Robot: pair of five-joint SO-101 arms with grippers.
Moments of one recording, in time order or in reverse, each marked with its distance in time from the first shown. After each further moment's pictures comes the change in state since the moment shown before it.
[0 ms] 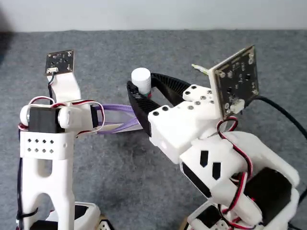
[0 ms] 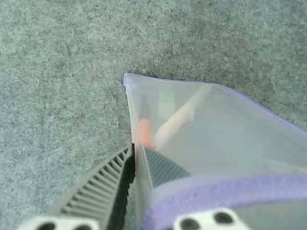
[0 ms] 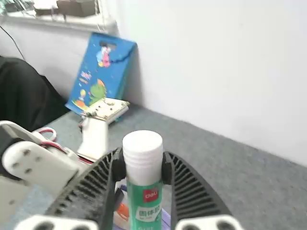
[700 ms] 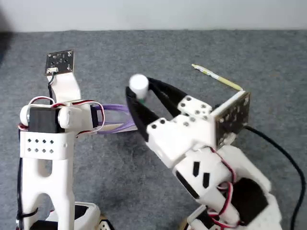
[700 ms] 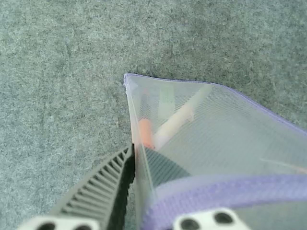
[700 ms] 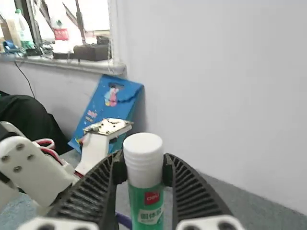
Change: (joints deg) left arm 0.0 0.0 0.1 0.0 0.0; right arm -1.4 -19.7 39.3 -33.2 4.0
